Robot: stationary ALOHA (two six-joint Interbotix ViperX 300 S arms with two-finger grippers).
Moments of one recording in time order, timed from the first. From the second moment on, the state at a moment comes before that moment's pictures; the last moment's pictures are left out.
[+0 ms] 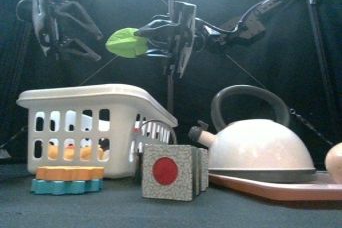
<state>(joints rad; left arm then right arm) 0.04 -0.73 1.03 0.74 0.10 -1.18 -0.38 0.15 0.27 -1.66 -0.89 2.12</state>
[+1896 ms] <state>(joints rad) 0.36 -0.63 1.13 0.53 -0.44 -0.48 -0.63 0.13 0.60 -1.48 -0.28 2.12</state>
